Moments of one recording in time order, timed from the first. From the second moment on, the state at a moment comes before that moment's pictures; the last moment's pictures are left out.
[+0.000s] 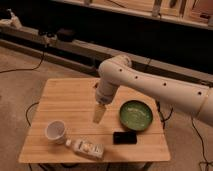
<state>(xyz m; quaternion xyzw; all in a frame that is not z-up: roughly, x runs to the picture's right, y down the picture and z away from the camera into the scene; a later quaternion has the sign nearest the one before) -0.025 0.097 0.689 -0.37 -0.11 0.13 0.91</state>
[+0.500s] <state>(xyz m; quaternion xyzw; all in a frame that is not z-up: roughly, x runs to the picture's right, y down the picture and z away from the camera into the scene) -0.093 0.147 0.684 -0.40 -0.13 0.11 0.90</state>
